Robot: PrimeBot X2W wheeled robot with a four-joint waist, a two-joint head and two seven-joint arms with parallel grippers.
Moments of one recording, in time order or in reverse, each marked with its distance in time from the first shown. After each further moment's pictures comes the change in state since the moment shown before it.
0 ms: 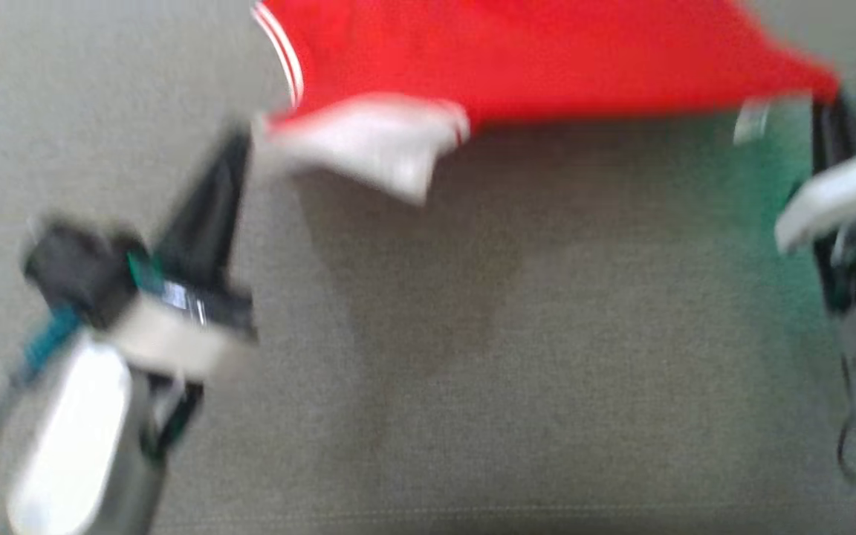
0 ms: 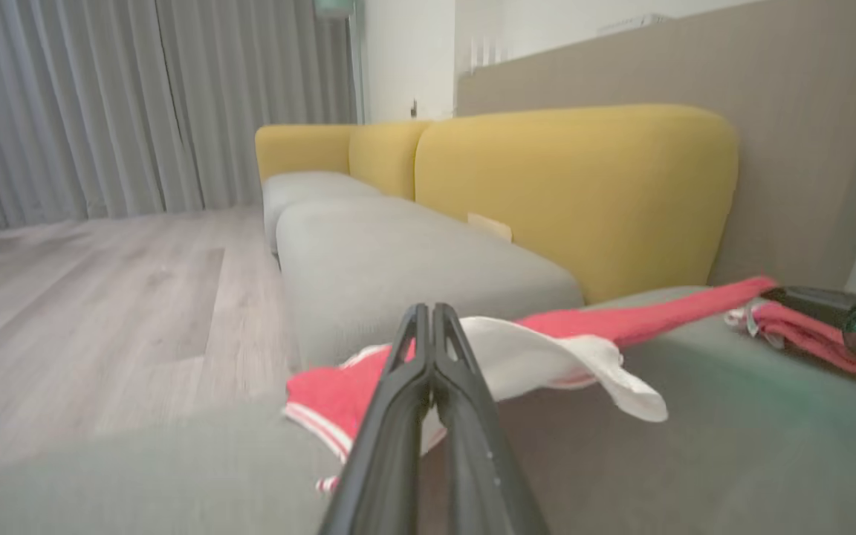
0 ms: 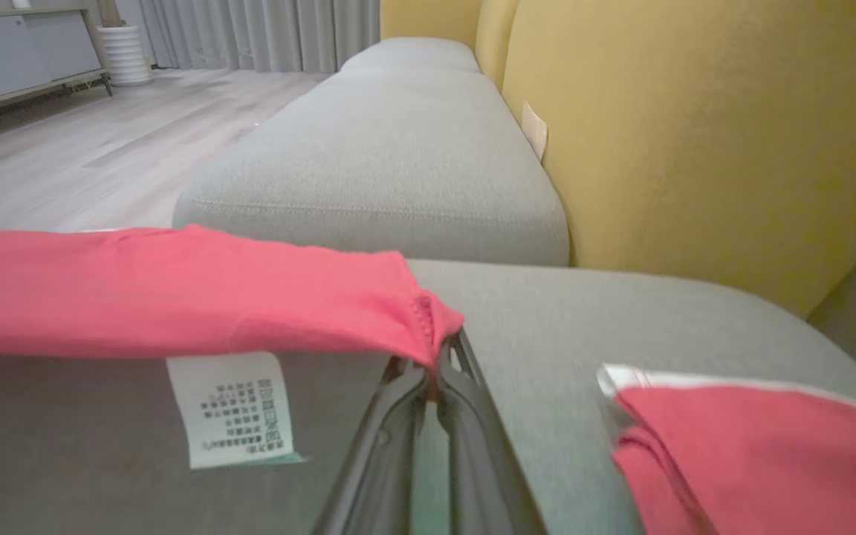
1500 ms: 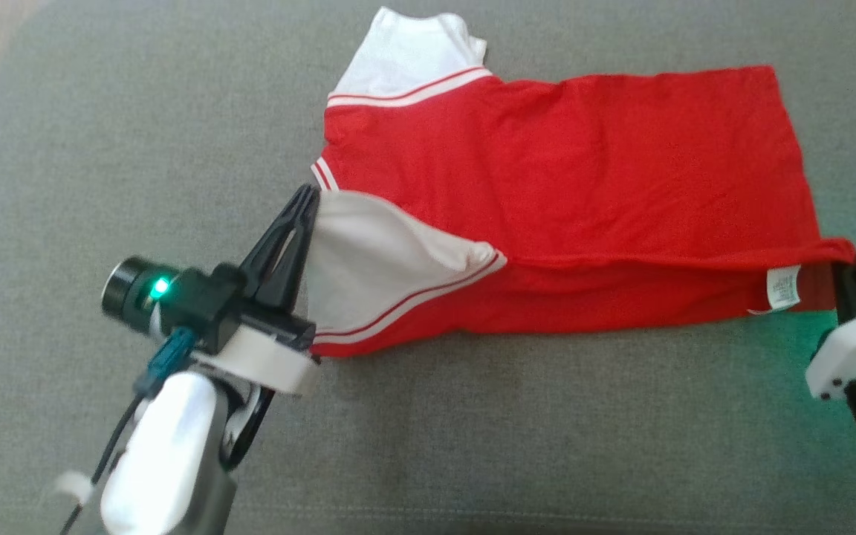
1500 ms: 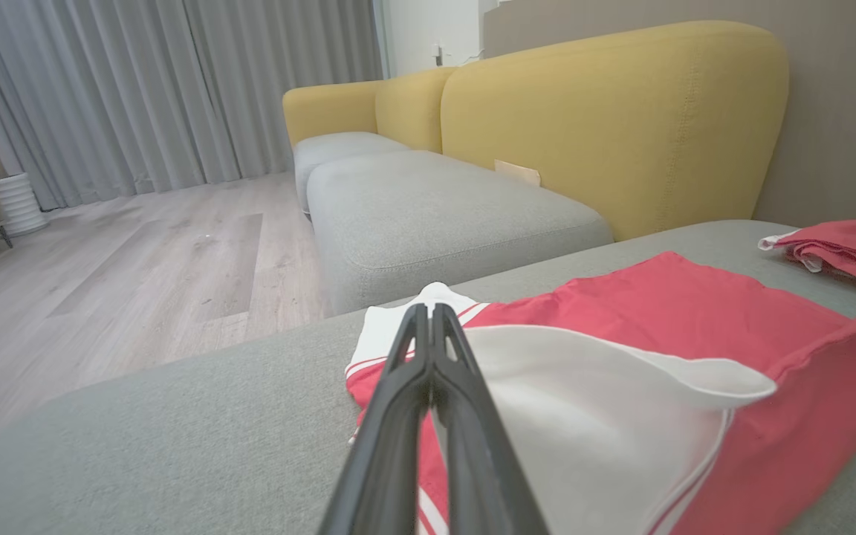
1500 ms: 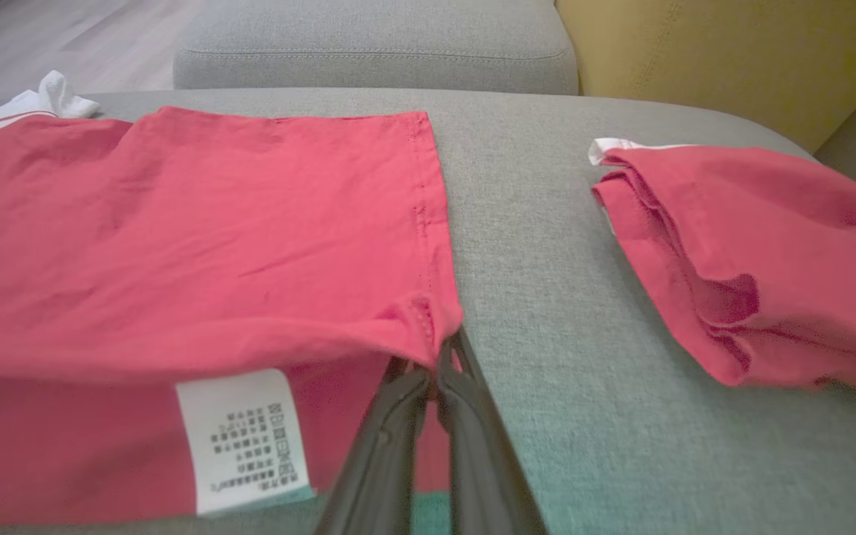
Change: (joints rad) left arm 0.084 -0.167 0.013 0.111 0.247 0.001 0.001; right arm 0.591 0.054 -0.228 -0.681 0.013 0.000 0.452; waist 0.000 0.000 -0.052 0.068
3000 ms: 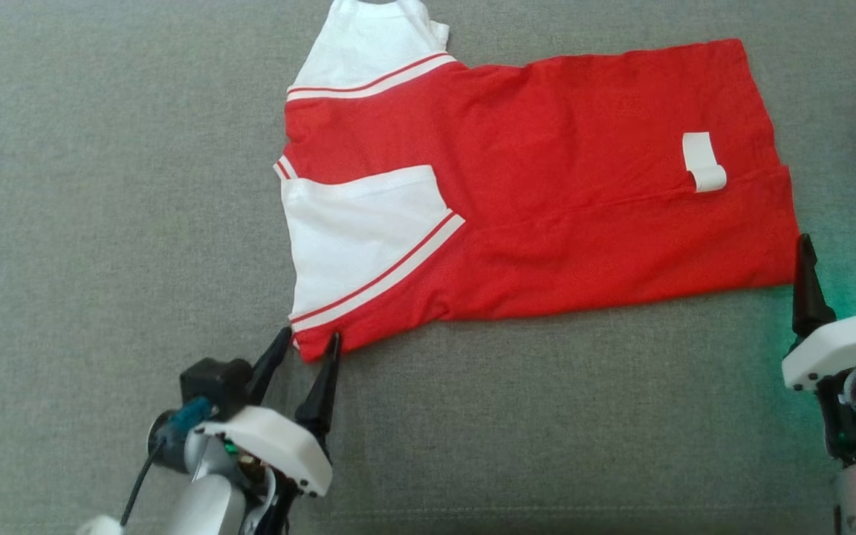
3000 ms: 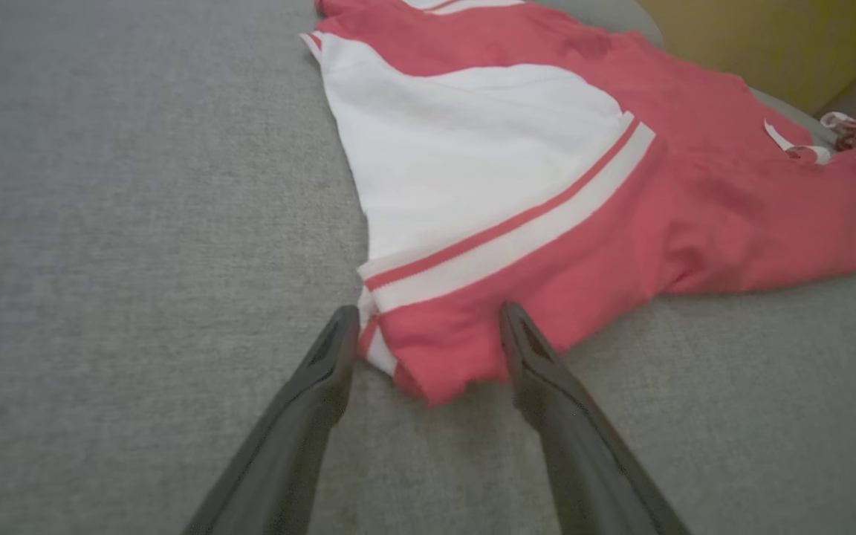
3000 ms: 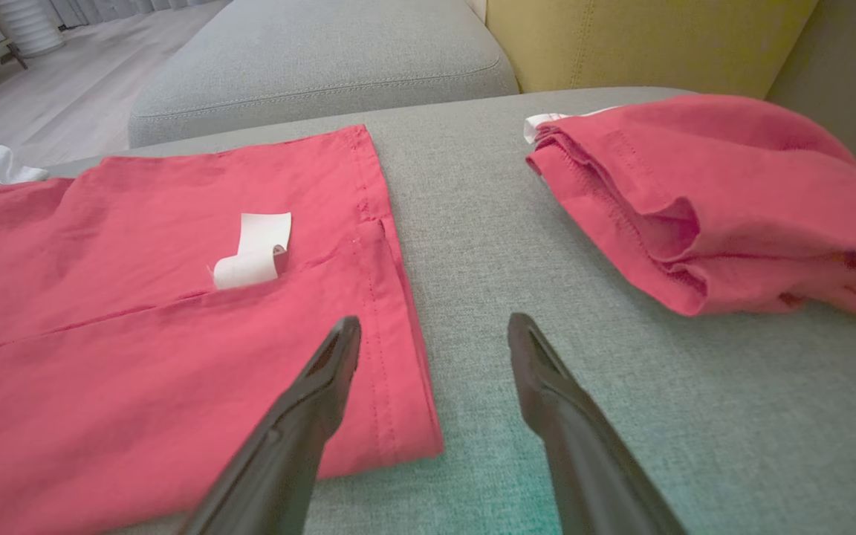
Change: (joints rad) left arm 0.172 -0.065 0.006 0.205 -0.236 0.043 0.119; right arm -0.062 0.096 -0.057 0.125 -0.009 0.000 -0.179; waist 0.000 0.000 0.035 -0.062
